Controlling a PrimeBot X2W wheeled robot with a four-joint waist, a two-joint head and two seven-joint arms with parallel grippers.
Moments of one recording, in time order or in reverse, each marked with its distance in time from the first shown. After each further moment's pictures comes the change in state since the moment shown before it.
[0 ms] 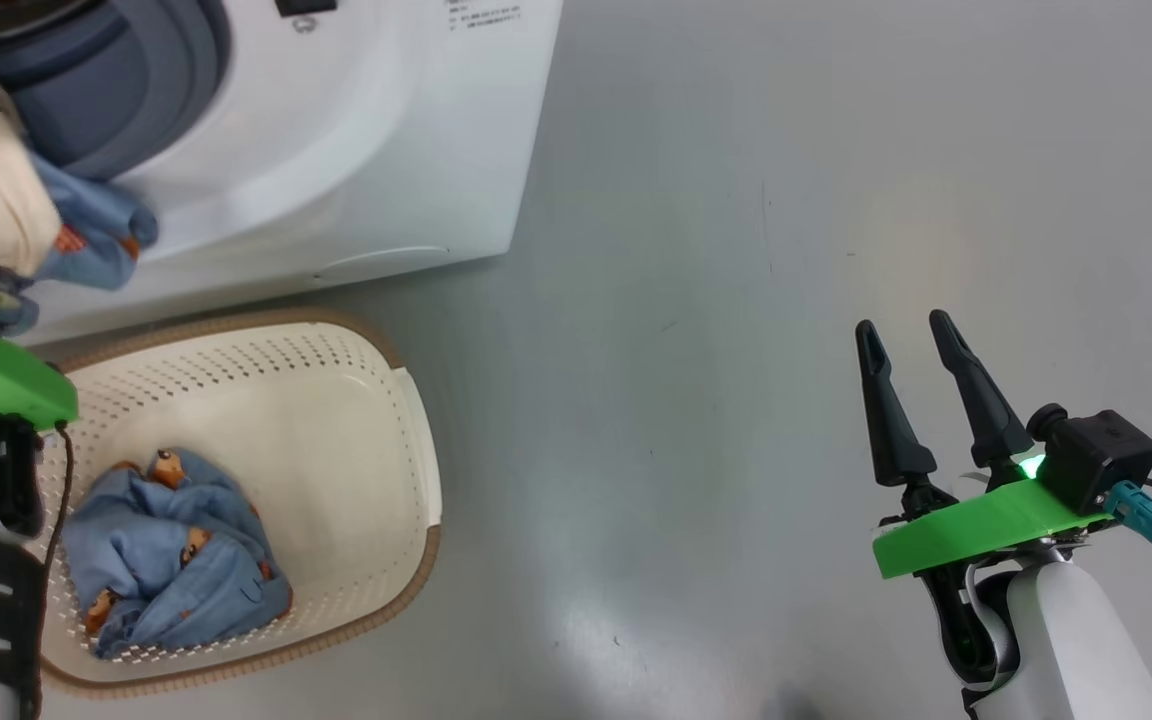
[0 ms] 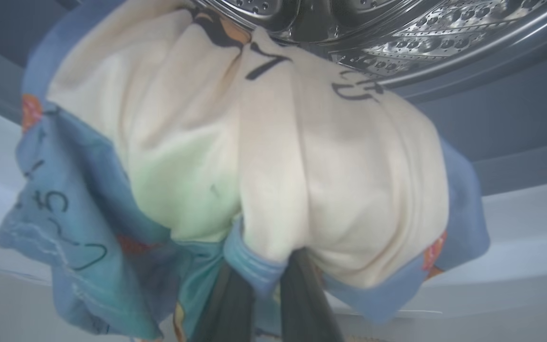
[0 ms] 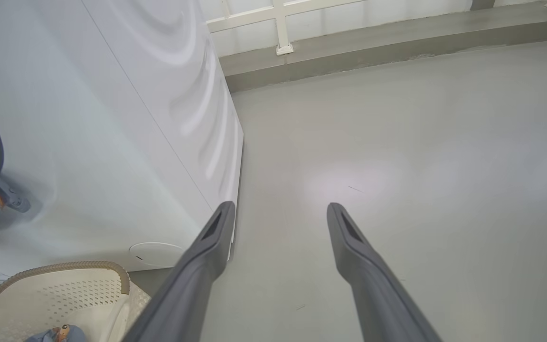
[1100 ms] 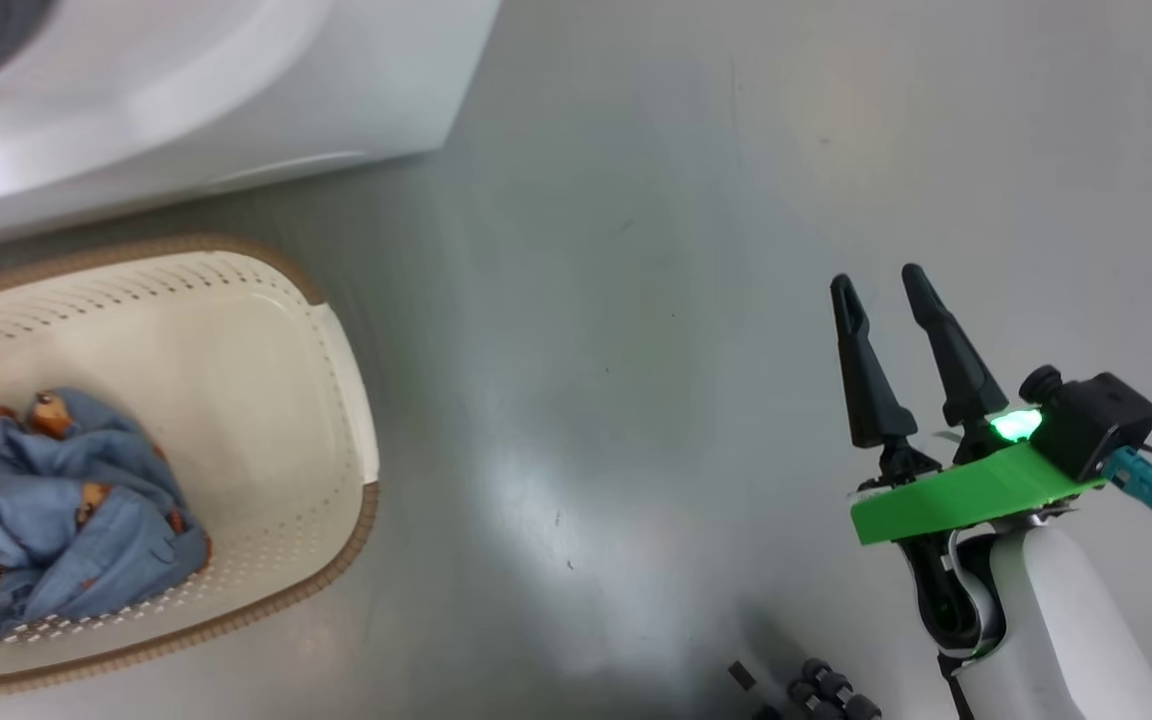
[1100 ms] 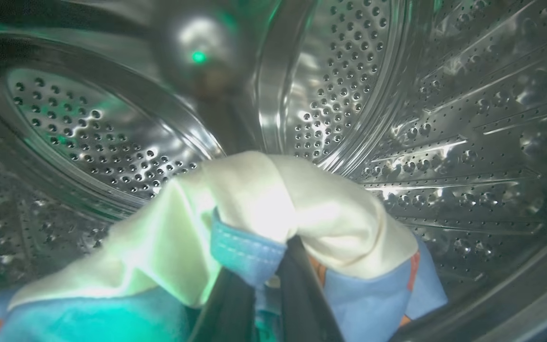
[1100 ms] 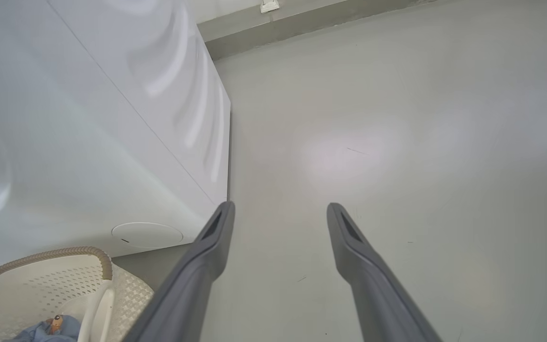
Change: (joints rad) left arm -0.473 0.277 -0.219 -0.188 0.023 0.000 0.043; right arm -0.049 0.000 0.063 -0.030 0.102 0.000 0.000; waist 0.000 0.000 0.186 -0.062
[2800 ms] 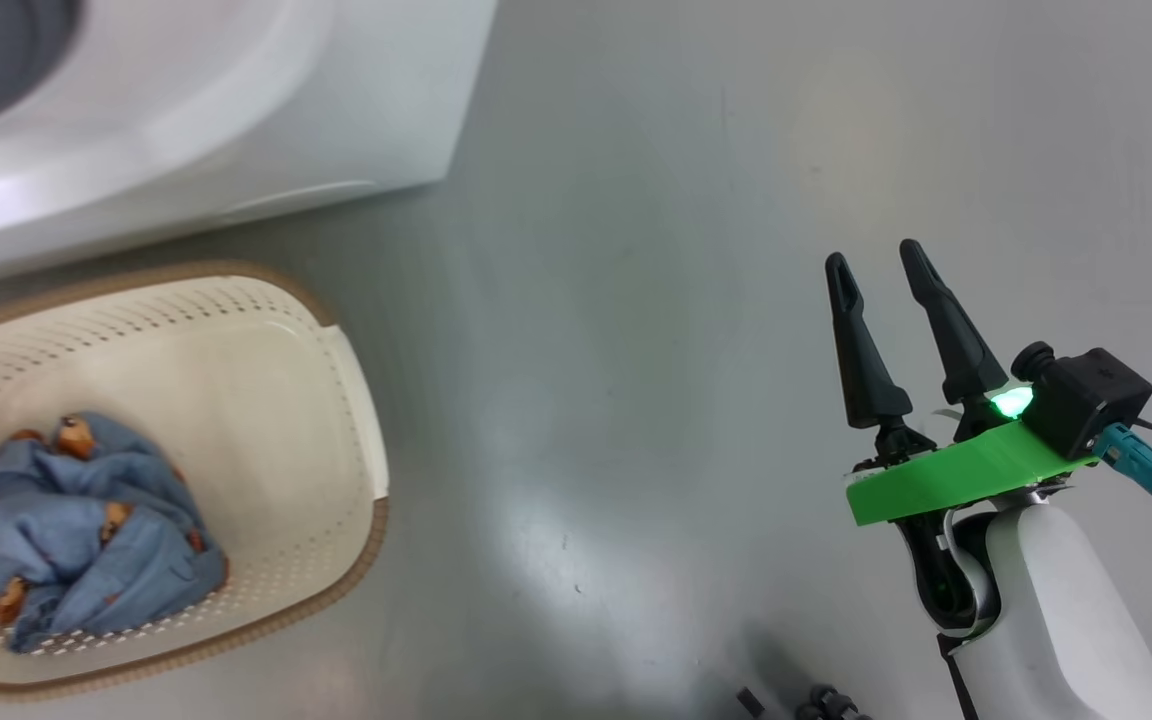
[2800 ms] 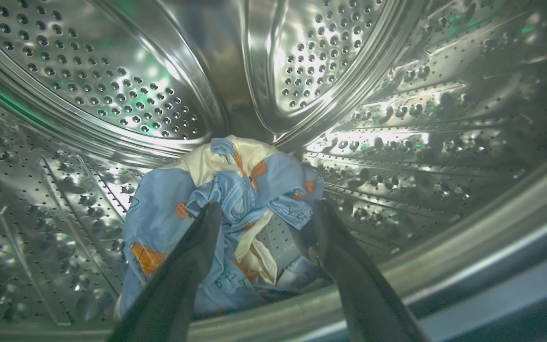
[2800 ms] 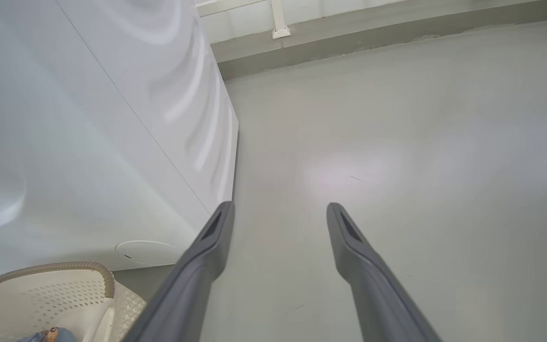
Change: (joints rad) left arm -0.084 0.022 -0.331 0.265 -0.302 0.000 -0.045; right arm -0.049 0.001 -0.003 0.021 -0.038 0.000 0.000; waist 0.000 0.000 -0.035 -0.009
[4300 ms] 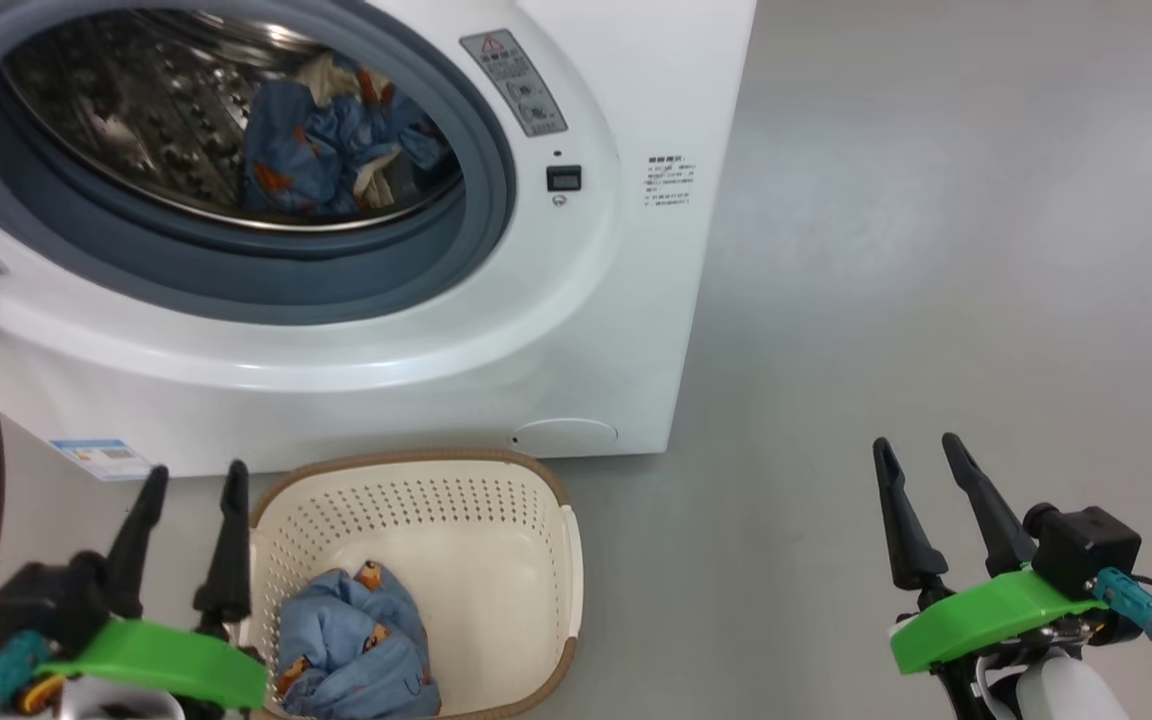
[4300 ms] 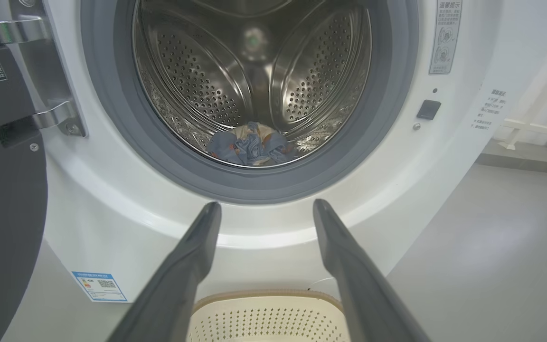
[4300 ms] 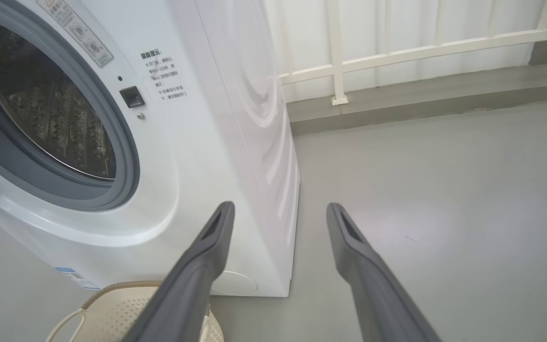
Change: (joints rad) left arm 1.190 -0.336 0.401 -0.732 0.228 0.097 0.000; right arm 0.219 -0.003 -0.104 0.105 -0.091 0.000 0.000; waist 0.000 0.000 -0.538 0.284
